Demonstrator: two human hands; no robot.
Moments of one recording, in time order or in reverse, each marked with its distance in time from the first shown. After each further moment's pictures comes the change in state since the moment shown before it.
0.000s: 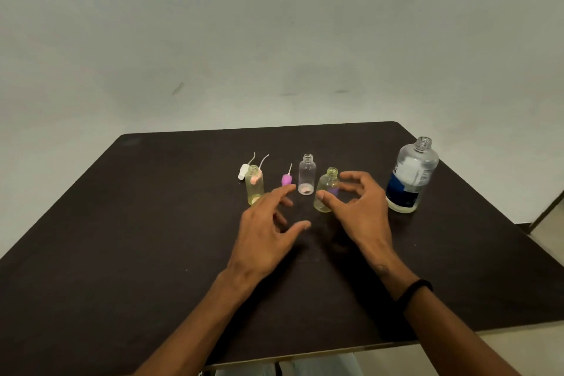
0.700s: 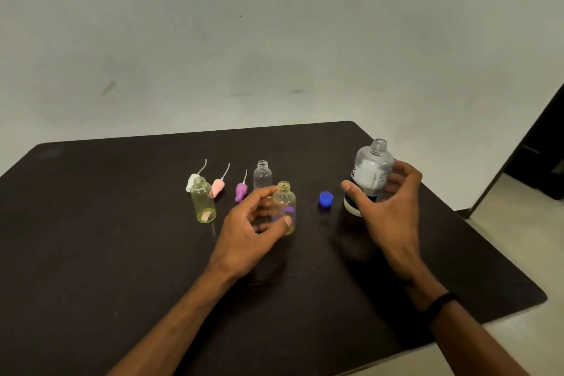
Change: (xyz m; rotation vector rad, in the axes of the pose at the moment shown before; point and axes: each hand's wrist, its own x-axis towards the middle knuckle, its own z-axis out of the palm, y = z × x) left_hand 0.033 0.016 0.041 -0.547 -0.181 -0.233; right_hand 0.023 0.026 -0.085 -0.049 0.313 -0.003
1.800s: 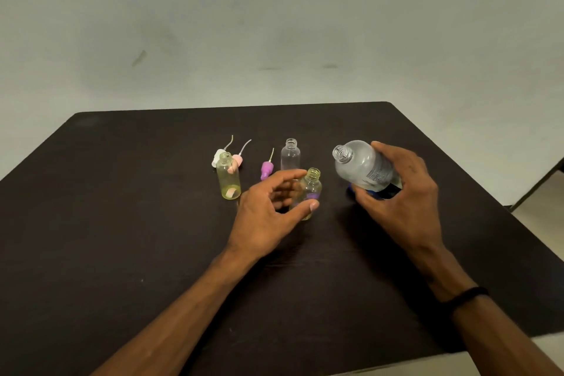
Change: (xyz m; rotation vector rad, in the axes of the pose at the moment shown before) left_hand 0.000 -0.008 -0.007 0.080 0.060 0.035; right_hand 0.006 0.021 0.023 -0.162 -0.188 -0.607
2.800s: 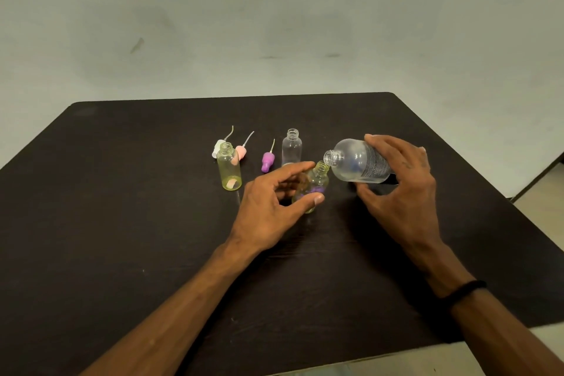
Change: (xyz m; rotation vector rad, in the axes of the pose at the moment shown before) left_hand -0.002 0.004 0.001 0.068 -0.050 0.049; right_hand -0.003 -0.006 0.001 -0.063 -0.038 -0.048
